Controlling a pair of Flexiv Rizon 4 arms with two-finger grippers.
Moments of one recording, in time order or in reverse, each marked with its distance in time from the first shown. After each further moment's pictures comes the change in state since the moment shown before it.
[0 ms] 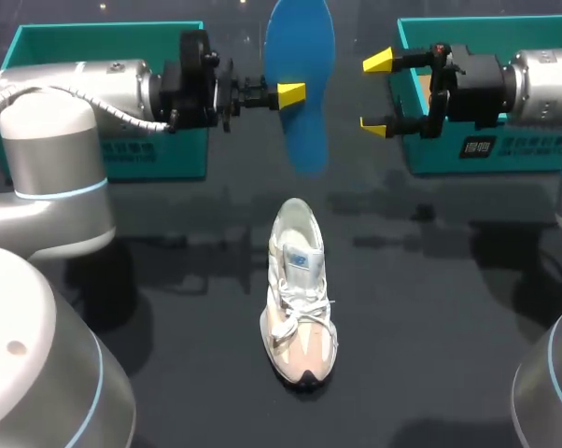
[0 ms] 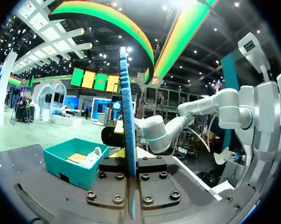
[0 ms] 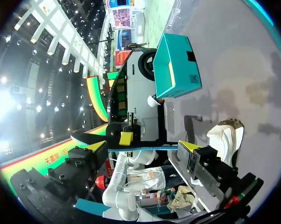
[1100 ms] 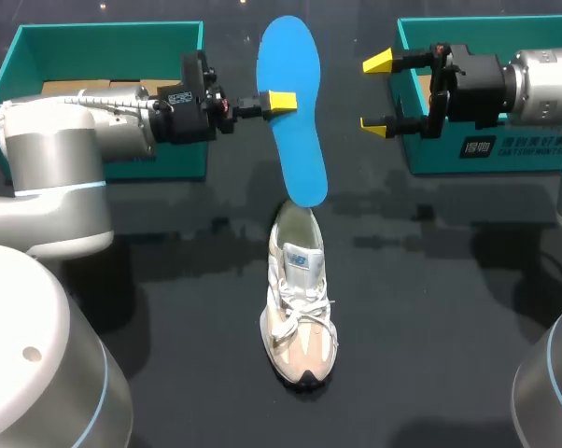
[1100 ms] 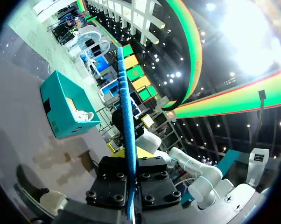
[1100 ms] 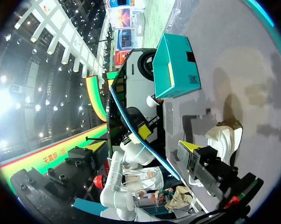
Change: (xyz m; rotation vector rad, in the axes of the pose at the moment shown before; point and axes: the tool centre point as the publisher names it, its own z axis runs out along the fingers) left arm -0.013 0.026 -0.012 0.062 -0.027 -0.866; right arm -0.003 0.000 0.000 0.000 -0.023 -0.014
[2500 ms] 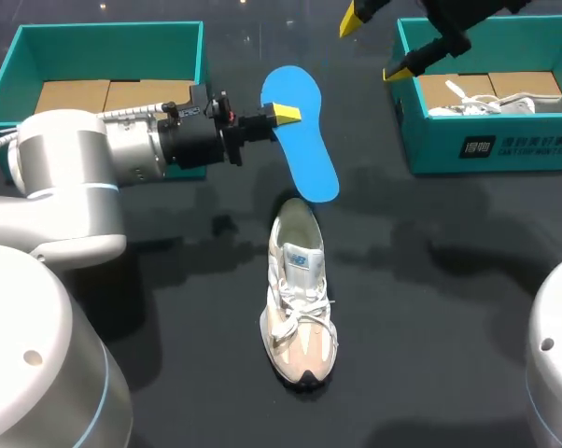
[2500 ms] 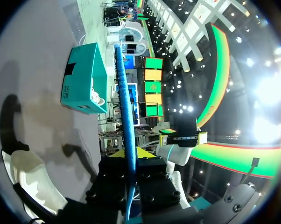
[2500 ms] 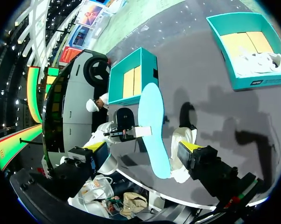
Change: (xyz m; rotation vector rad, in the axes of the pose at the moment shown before) left arm -0.023 0.011 0.005 0.083 -0.020 -0.491; right arm 0.077 -0.019 0.007 -0.088 -0.702 -0.128
